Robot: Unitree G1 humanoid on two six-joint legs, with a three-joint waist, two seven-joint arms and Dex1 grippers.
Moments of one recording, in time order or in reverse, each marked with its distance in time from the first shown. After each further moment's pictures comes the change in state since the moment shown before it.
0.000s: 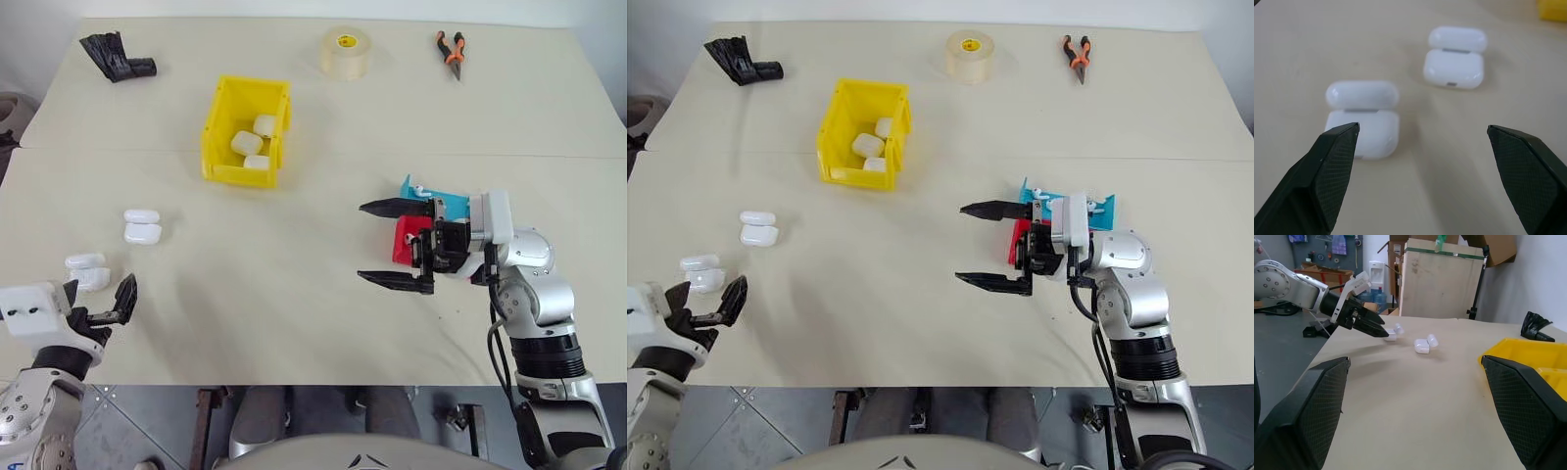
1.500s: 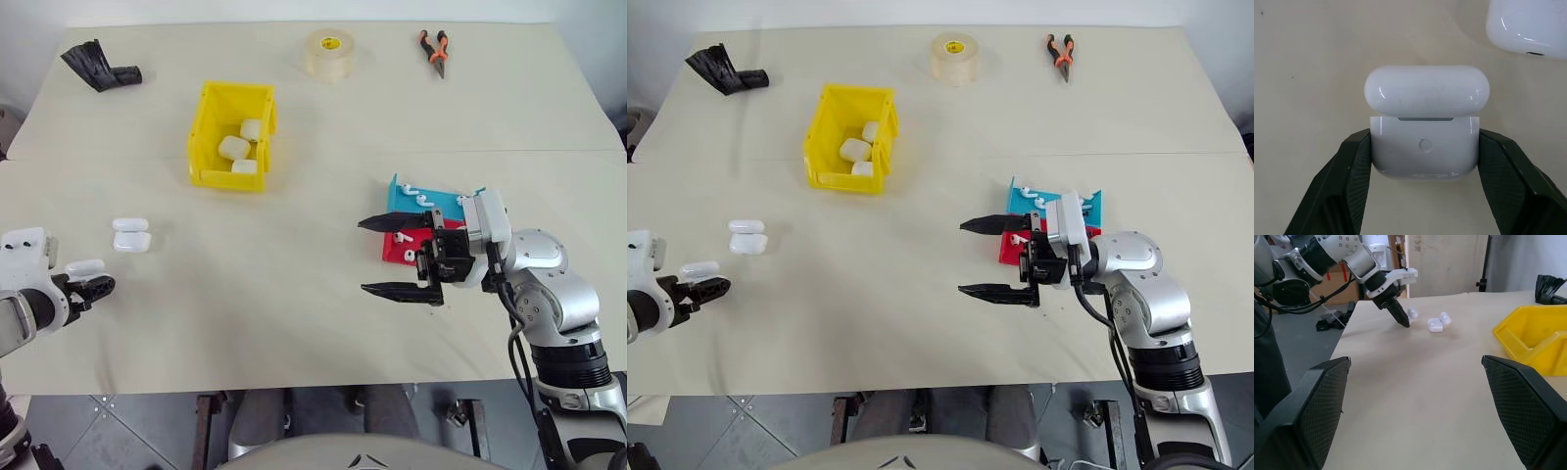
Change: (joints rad) left arm -0.490 0.484 -0.001 0.327 -0.022 0.868 -0.046; right arm 0.032 -0.095 0.006 -0.115 0.048 0.203 -0.038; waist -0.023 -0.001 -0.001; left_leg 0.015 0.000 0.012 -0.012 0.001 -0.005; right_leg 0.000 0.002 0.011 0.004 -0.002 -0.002
